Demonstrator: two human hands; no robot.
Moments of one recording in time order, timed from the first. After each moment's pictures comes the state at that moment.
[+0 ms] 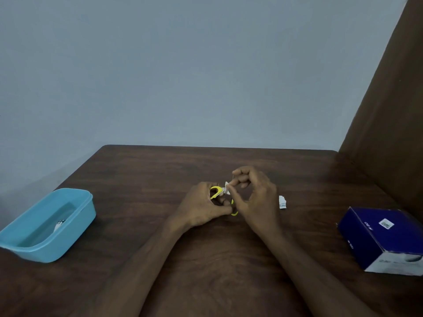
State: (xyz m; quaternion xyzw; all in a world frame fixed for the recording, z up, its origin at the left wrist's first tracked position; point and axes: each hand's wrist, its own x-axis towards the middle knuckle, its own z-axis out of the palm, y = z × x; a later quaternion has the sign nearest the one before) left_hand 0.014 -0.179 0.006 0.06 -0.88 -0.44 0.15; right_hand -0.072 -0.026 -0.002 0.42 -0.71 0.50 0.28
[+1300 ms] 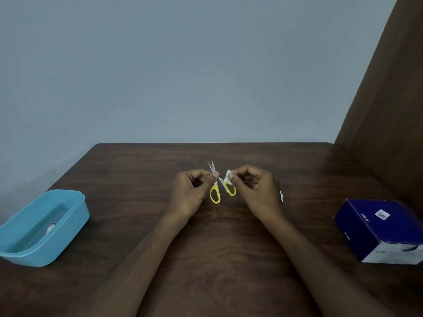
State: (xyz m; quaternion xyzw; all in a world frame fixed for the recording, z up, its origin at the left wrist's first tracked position) left_hand -0.001 -0.189 -0.006 0.10 -0.75 -0.58 0.30; right_hand -0.091 -0.023 -0.003 0.33 -0.71 0.62 0.07
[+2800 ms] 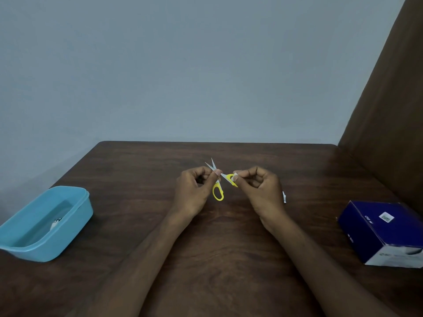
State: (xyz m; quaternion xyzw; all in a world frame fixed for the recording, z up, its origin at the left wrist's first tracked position) left_hand -0.006 -0.193 -0.010 0.12 -0.78 -0.52 0.33; right_hand -0.087 -0.028 -0.005 0.22 -0.66 0.72 -0.03
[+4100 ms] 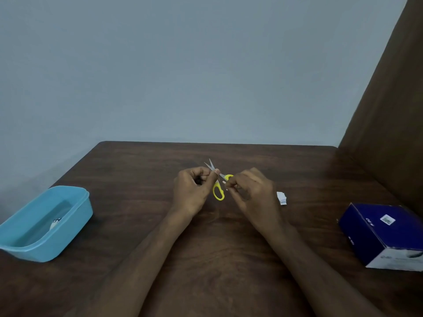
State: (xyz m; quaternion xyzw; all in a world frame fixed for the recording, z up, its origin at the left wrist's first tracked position) left_hand -0.006 -0.193 -0.009 0.15 -0.76 -0.53 0.34; right_hand -0.082 -0.025 -0.003 0.49 -0.72 0.36 0.34
